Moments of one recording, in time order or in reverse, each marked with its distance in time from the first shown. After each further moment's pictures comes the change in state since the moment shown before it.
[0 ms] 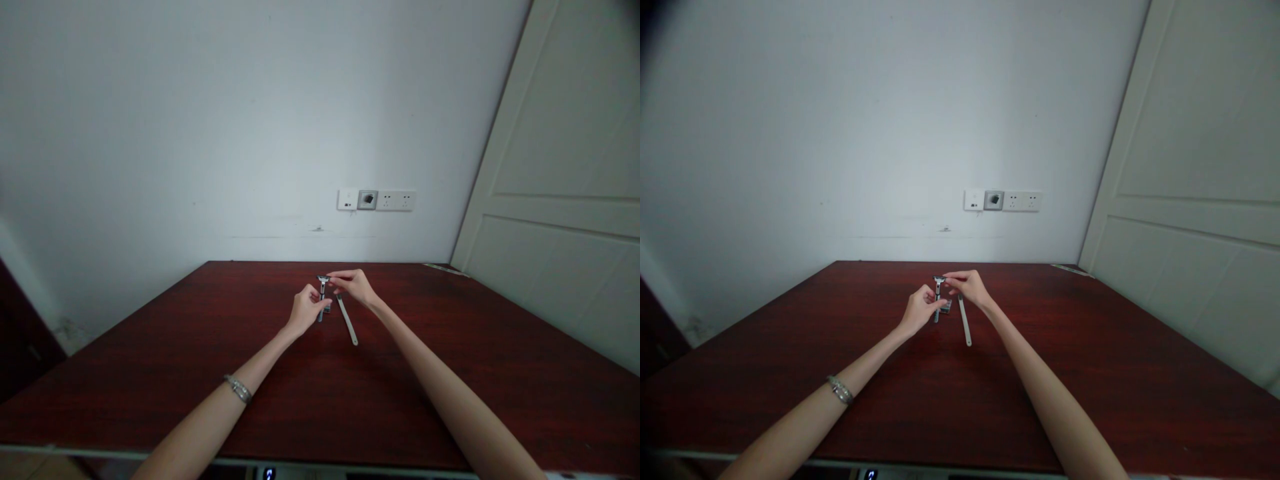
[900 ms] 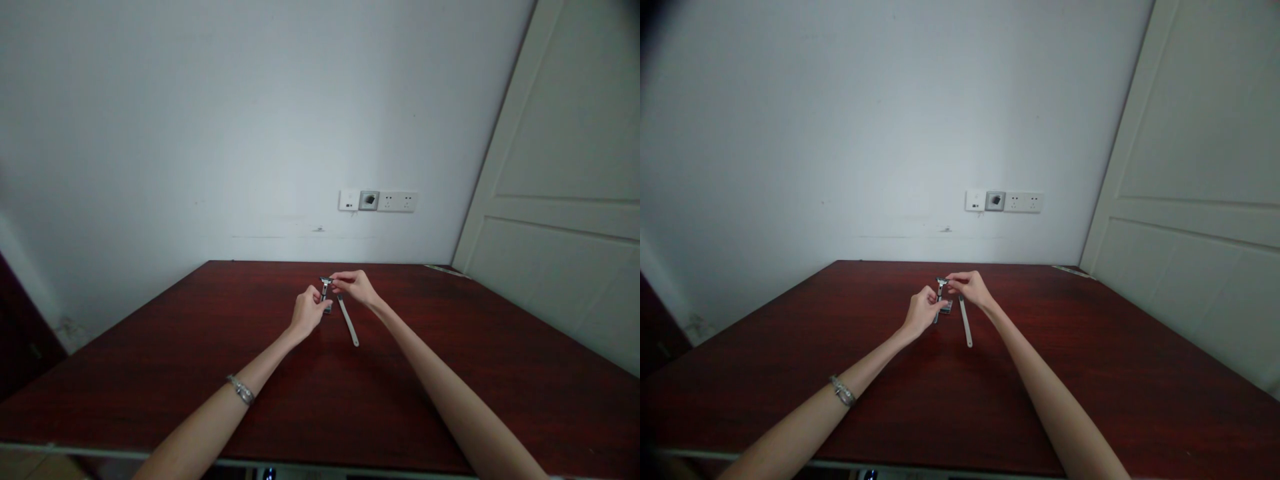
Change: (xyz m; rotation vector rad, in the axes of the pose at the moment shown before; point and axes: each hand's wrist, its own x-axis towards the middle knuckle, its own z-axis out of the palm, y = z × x) left_hand -0.001 0.001 0.003 0.203 0.052 0.017; right_hand 0.001 0.004 -0.004 -0.046 -0.079 -0.059
